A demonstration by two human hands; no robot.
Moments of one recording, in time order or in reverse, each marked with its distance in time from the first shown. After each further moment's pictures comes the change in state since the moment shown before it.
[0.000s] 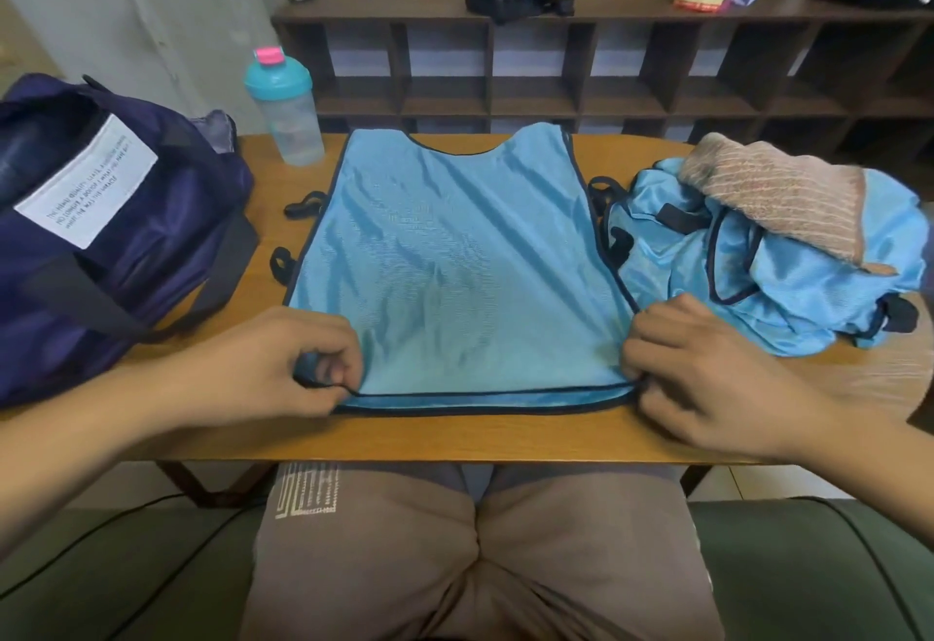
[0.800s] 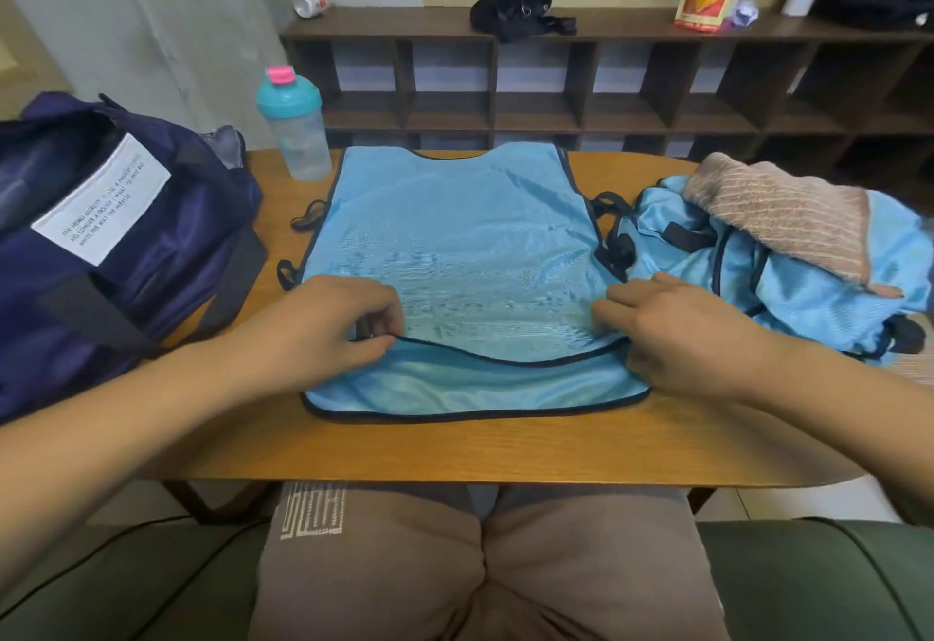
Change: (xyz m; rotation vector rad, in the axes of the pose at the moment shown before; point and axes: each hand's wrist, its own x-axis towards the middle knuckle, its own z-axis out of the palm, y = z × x) left_hand 0.045 -0.003 -0.006 0.206 0.161 -0.063; right_hand 0.052 0.033 0.004 -0.223 -0.147 0.108
